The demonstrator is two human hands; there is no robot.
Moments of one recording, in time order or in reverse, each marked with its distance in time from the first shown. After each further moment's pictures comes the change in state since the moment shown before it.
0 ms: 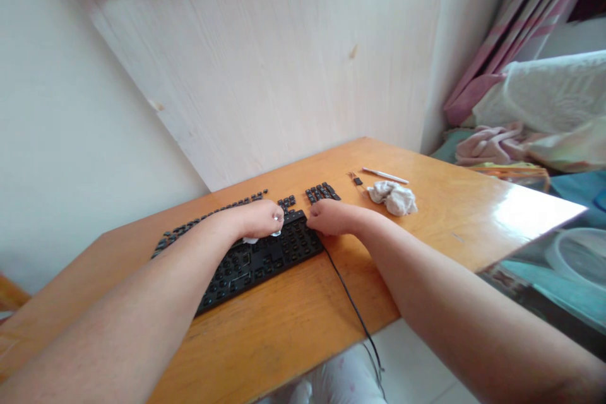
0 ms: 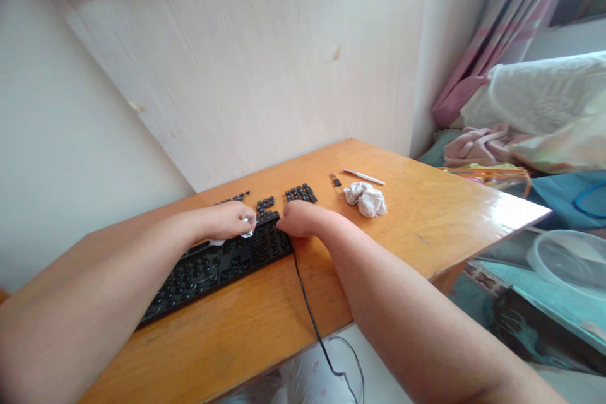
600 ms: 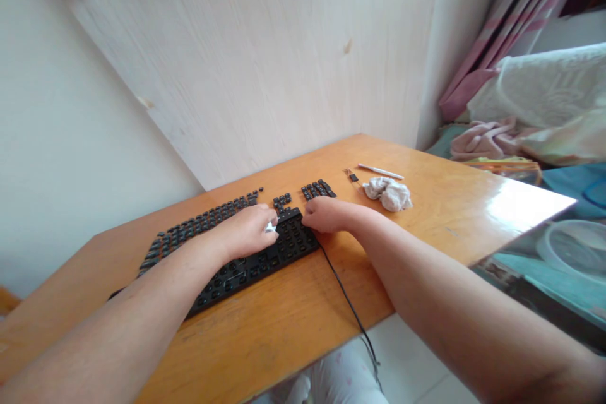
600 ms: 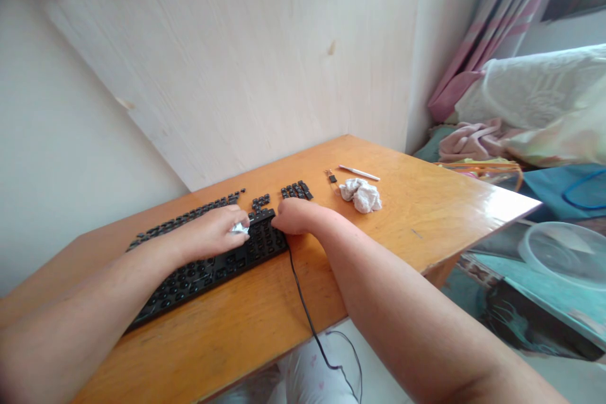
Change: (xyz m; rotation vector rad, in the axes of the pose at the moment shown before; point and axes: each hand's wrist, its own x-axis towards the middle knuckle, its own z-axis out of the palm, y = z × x) left_hand -0.027 0.000 0.021 0.058 0.301 0.164; right_hand 0.008 0.005 0.005 -0.028 0.023 -0.031
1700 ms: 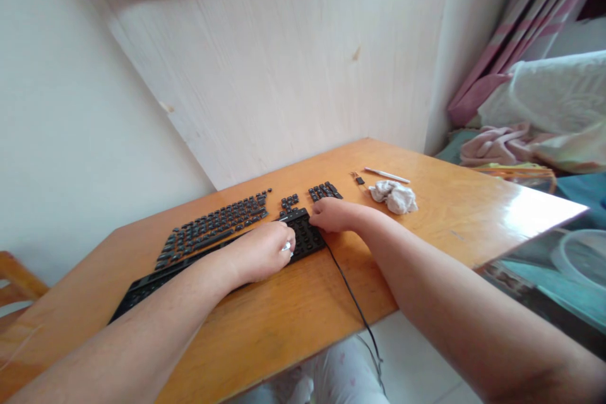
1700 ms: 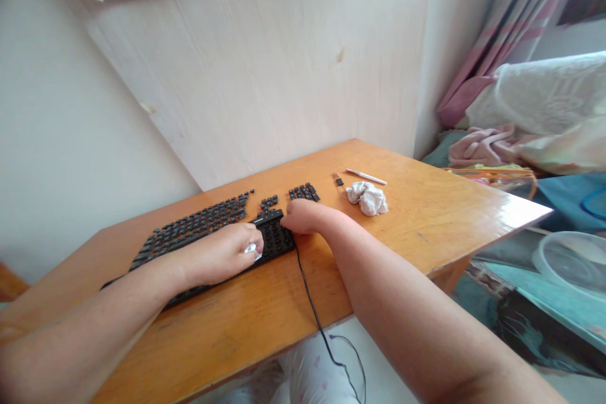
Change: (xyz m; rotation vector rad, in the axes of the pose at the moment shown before) left_hand -0.029 0.048 -0.008 -0.122 -0.087 -0.013; right_hand -0.003 -0.001 0.000 0.052 -0.003 0.014
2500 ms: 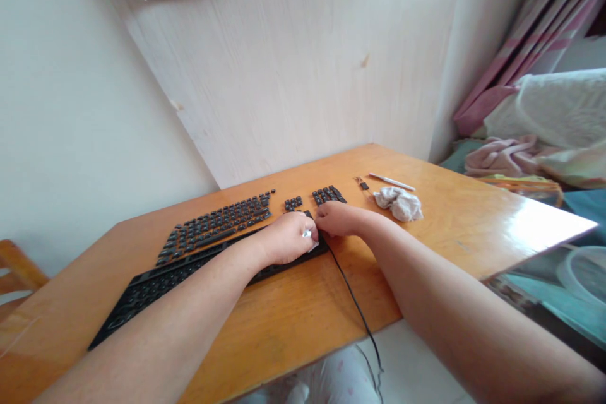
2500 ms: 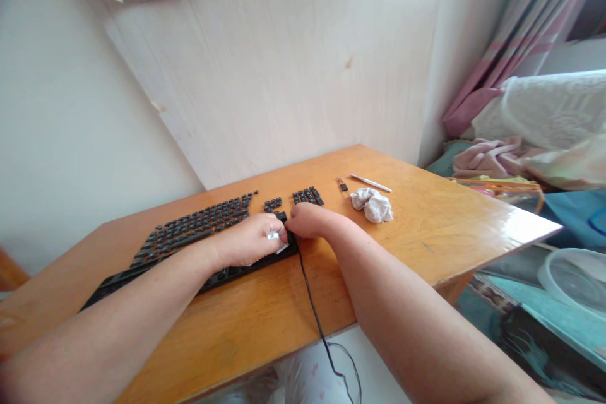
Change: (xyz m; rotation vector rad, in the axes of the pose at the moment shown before) left_hand 0.040 0.004 0.013 -0.262 0.051 -0.003; right_hand 0.004 0.004 0.004 0.078 -0.025 0.015
